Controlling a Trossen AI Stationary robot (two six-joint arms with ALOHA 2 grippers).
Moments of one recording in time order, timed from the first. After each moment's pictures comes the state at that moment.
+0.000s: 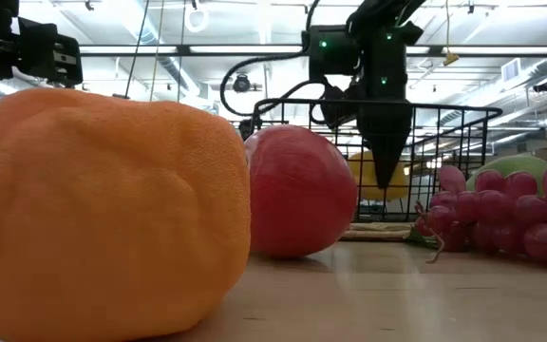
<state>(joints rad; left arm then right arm) -0.39 0.03 0.01 0.08 0.02 0.19 -0.13 1.77 1.27 -0.99 0.07 0.20</state>
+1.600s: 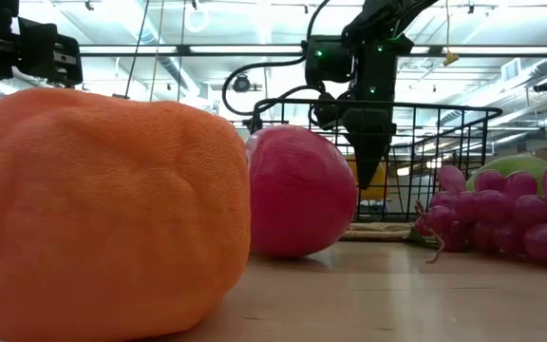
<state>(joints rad) -0.39 0.03 0.01 0.08 0.02 0.19 -0.21 1.77 1.27 -0.91 0.09 0.18</state>
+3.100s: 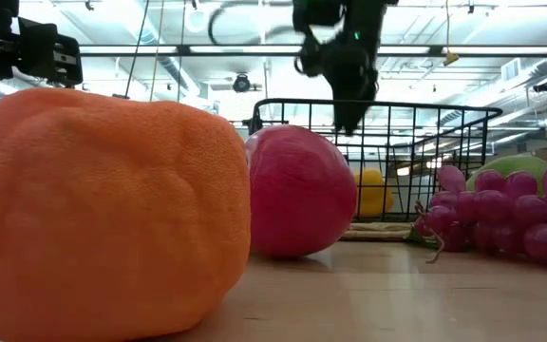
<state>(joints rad) -0.39 0.03 0.01 0.08 0.02 0.19 -0.17 1.77 1.59 -1.15 0.13 0.21</state>
